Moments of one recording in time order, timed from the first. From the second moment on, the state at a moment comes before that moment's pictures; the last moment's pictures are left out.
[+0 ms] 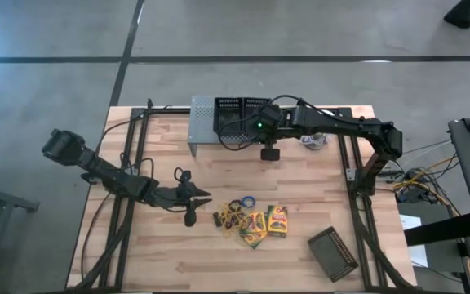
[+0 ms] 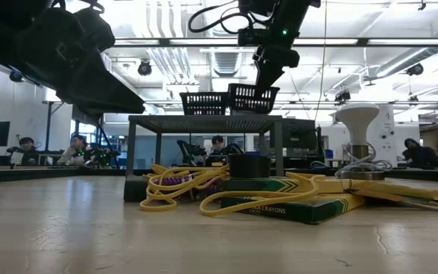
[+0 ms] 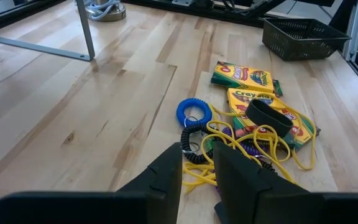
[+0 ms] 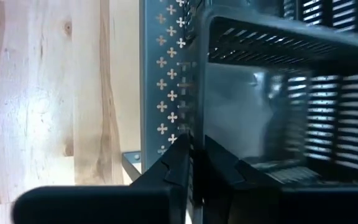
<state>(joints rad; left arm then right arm) -0.39 1.31 0.35 0.47 -0.46 -0.37 -0.26 1.71 1.54 -0.90 0.26 -0.35</state>
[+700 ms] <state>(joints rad) -0.39 1.31 0.35 0.47 -0.46 -0.37 -0.08 1.60 1.55 -0.95 0.26 -0.19</state>
